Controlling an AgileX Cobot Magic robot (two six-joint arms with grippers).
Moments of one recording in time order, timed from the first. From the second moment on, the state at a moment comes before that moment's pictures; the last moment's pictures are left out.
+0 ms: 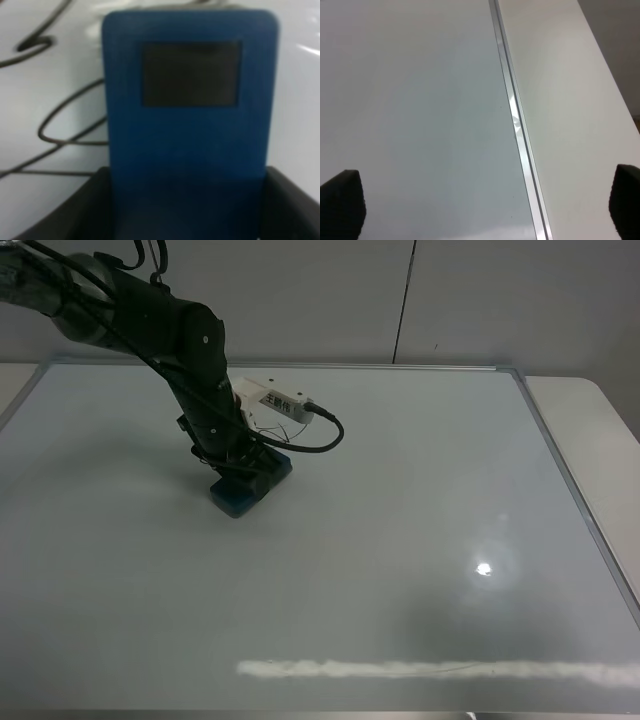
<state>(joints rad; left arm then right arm) -0.47 2.07 -1.31 -0.08 0.66 0.16 -0.11 0.00 -0.50 0.06 1.06 -0.04</state>
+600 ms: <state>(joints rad) -0.26 2.07 -1.31 -0.07 0.59 0.21 -0.11 0.00 -0.50 0.06 1.06 -0.04</state>
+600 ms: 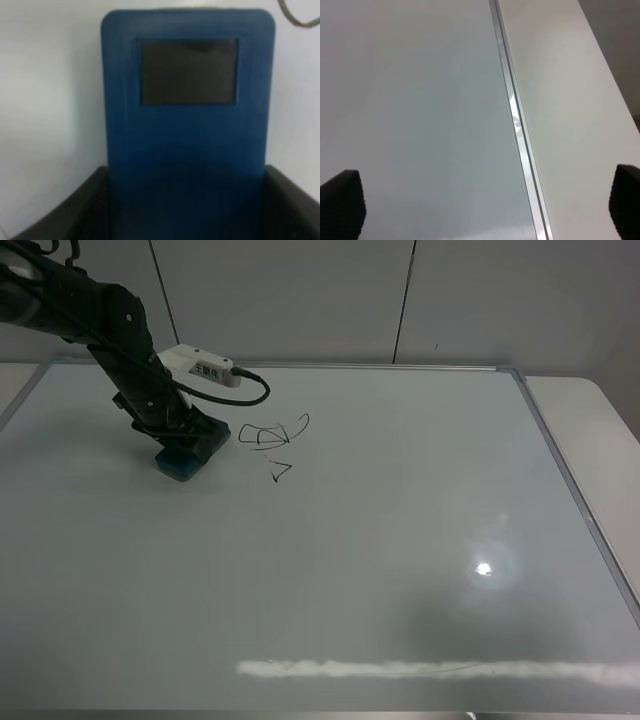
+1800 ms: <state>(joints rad) -0.35 2.18 -1.49 -0.09 0.64 0.23 -0.11 0.00 -0.50 0.06 1.06 -0.04</state>
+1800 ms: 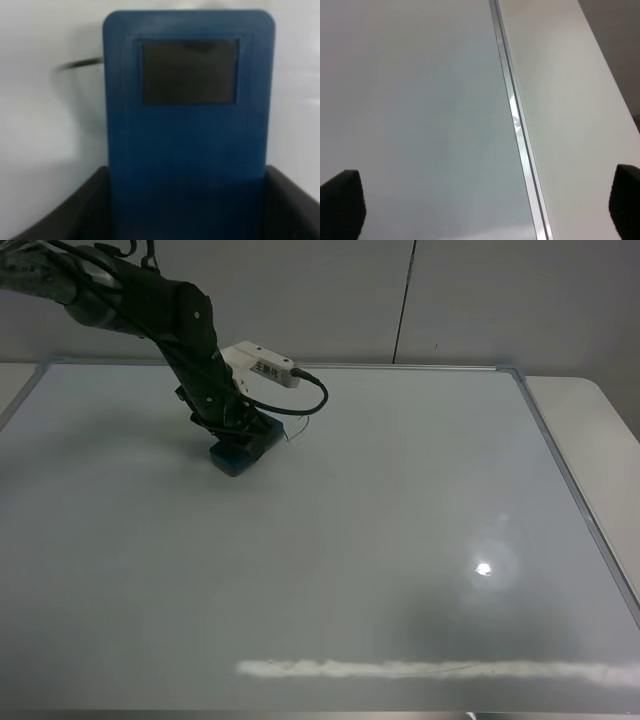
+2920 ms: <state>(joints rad) -0.55 2.35 -1.84 -0.08 0.90 0.23 -0.11 0.00 -0.50 0.06 1.06 -0.04</state>
